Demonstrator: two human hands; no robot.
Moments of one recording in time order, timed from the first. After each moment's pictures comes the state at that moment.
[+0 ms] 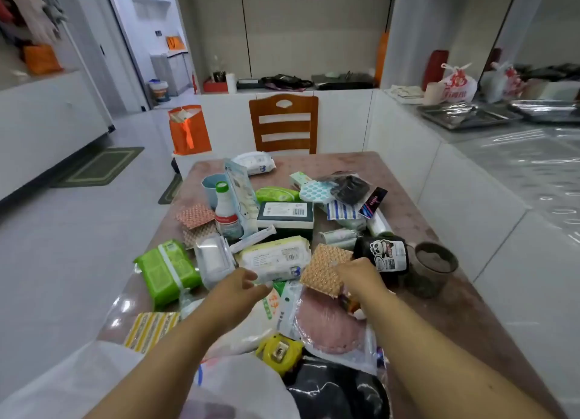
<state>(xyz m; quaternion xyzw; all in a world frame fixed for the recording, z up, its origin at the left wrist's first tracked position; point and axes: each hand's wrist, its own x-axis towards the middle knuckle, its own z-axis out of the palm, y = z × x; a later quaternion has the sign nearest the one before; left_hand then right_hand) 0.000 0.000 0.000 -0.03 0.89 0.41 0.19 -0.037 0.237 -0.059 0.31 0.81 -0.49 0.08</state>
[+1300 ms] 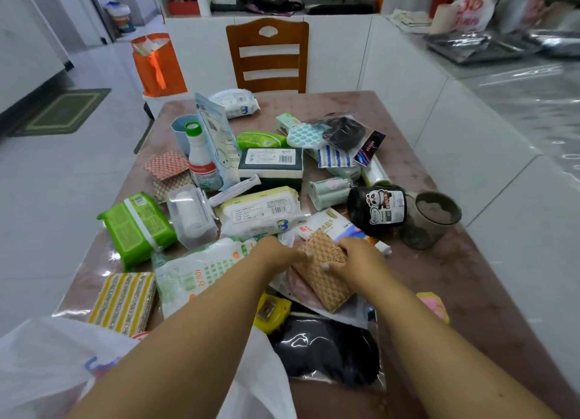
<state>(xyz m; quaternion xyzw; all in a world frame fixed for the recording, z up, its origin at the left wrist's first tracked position) -0.035 0.085 -0.061 -0.12 0.86 0.40 0.30 0.012 0.246 -0.080 0.12 0.95 -0.26 0.07</state>
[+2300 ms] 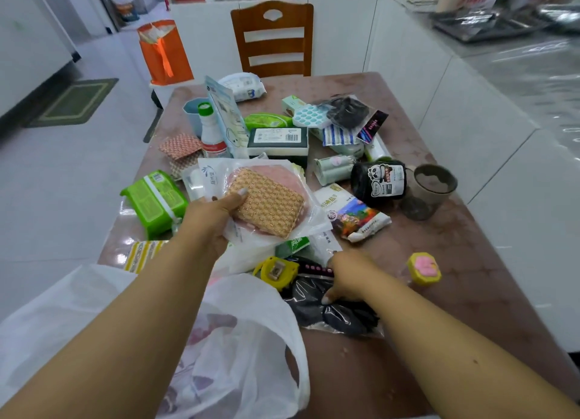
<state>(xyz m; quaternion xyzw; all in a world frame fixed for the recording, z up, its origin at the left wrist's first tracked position) -0.008 0.003 -0.011 -0.22 0.57 0.79 0.09 0.061 0.215 -0.077 -0.01 0.96 -0.04 0.28</state>
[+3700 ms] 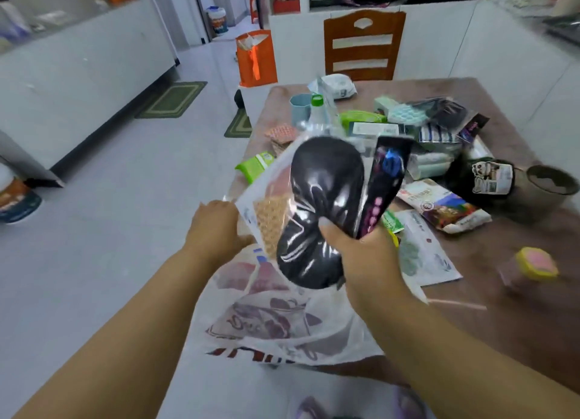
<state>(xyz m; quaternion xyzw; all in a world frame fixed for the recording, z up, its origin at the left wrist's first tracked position) 0.087 -0.182 0.003 0.01 1.00 0.09 -0.02 0.158 0.028 0.032 0.14 0.63 -0.76 -0.01</state>
